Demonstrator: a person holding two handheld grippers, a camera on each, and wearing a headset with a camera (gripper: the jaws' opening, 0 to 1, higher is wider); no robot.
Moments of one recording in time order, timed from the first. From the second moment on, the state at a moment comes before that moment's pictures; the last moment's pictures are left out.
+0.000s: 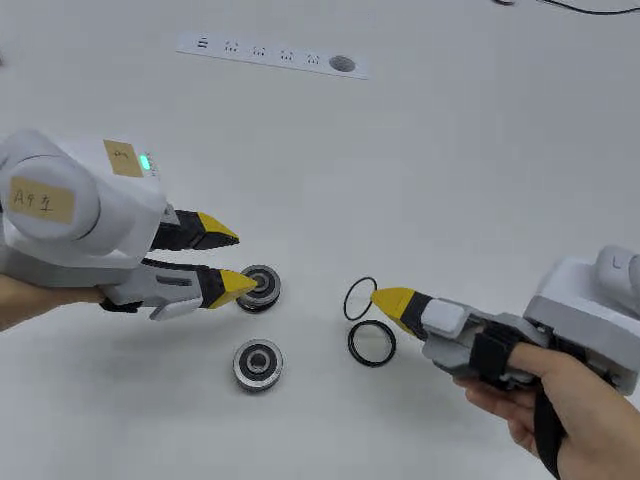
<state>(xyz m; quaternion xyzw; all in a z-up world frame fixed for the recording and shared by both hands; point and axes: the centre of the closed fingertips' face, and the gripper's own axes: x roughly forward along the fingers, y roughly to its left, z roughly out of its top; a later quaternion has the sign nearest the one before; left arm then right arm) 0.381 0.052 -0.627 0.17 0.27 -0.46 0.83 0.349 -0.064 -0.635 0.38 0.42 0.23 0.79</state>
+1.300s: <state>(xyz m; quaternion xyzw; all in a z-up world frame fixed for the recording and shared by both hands) 0.374 0.049 -0.633 0.16 0.28 -0.46 0.83 0.339 -0.110 -0.667 0.23 0.44 0.21 0.84</state>
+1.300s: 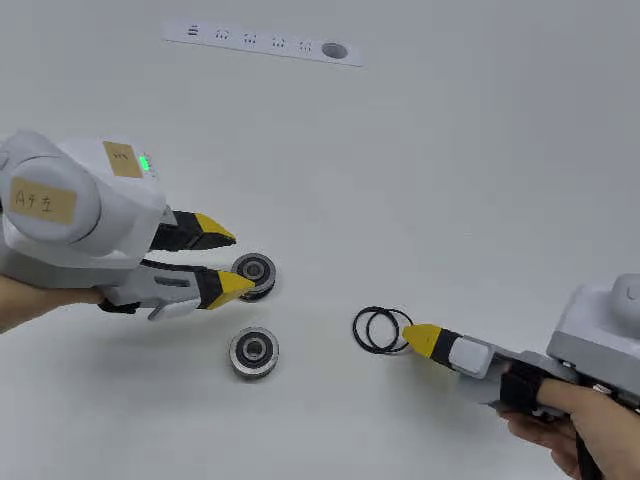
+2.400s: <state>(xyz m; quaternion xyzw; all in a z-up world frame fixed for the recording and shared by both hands) 0.382 0.041 -0.645 0.17 0.28 -0.47 0.82 0.365 -0.117 -0.644 0.22 0.37 0.20 0.88</state>
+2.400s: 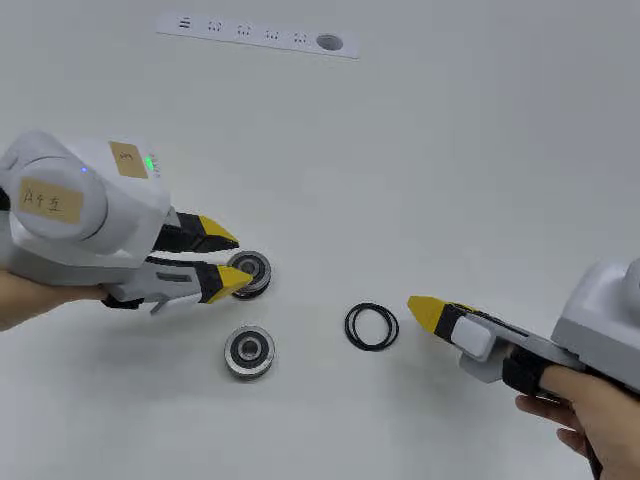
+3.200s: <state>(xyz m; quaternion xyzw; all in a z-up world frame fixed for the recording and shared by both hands) 0.380 0.037 -0.652 0.17 0.29 -0.48 0.81 0.370 -0.105 -0.641 0.26 0.37 0.21 0.87</state>
